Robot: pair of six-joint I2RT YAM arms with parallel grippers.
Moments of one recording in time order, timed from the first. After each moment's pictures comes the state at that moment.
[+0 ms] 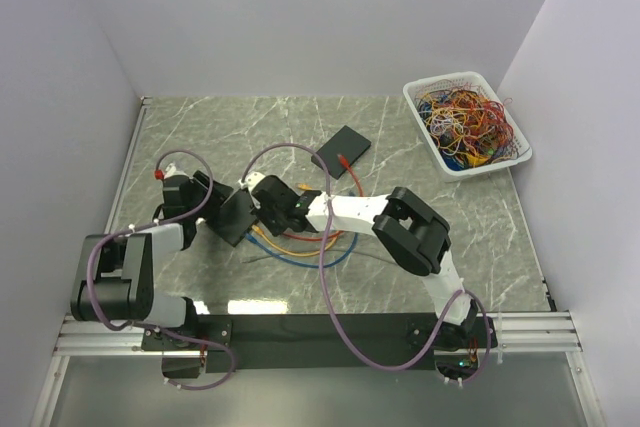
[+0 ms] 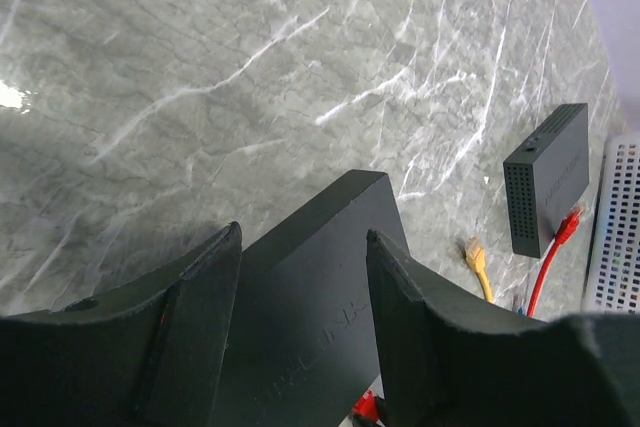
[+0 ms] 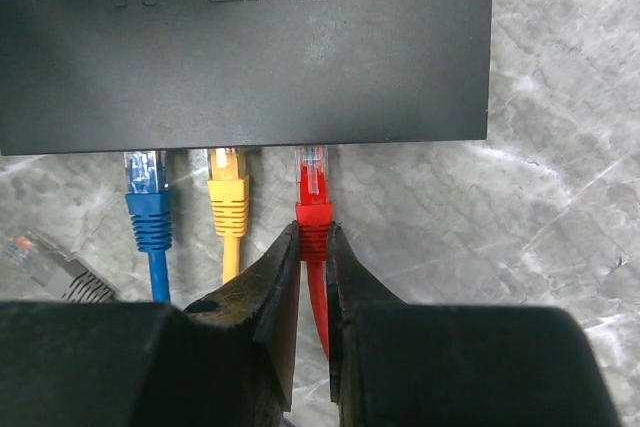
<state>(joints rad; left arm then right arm) 0.02 1.40 0.42 0.43 0.16 -0.83 1.03 2.10 1.46 -0.21 0.09 0.12</state>
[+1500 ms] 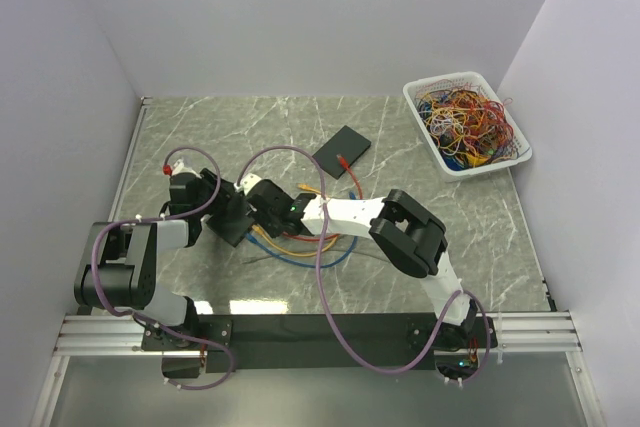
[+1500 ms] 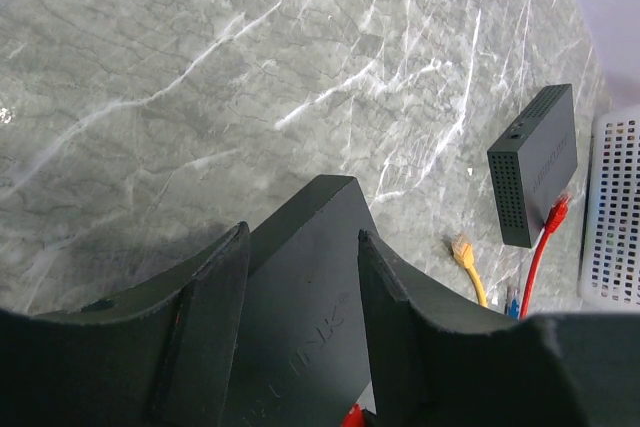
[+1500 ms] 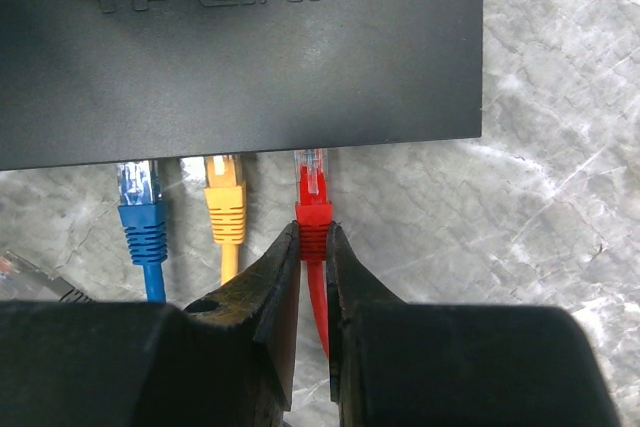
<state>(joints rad) -0.02 1.48 0.44 0.53 0.18 -0.83 1.06 2.12 1.49 -0.24 0.18 0.12</state>
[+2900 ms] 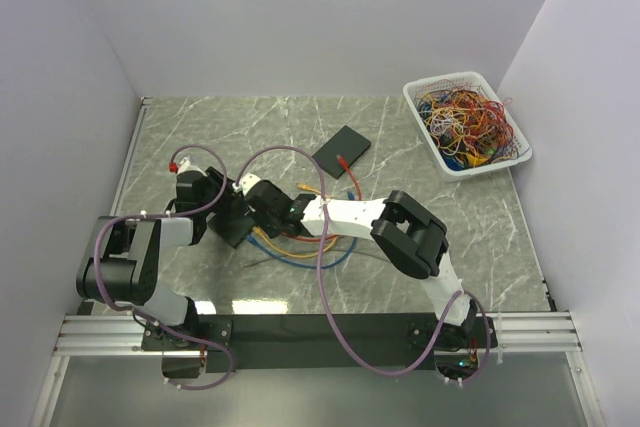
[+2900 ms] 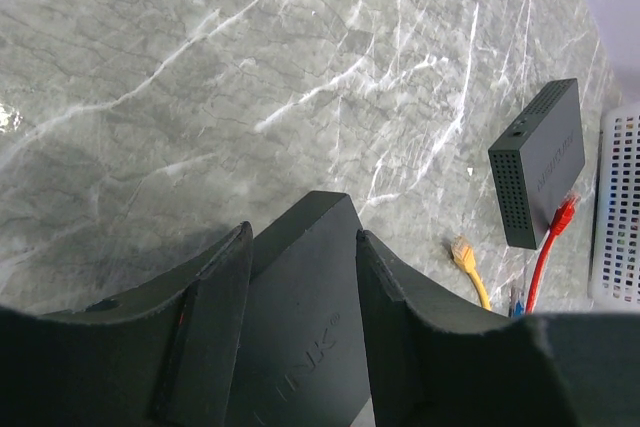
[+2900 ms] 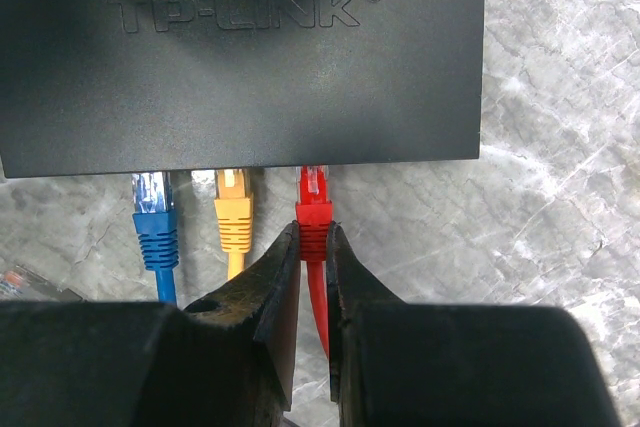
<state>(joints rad) -0.07 1.51 0.46 0.54 0.13 -0.83 1.07 2.11 1.49 -0.24 0.19 0.12</state>
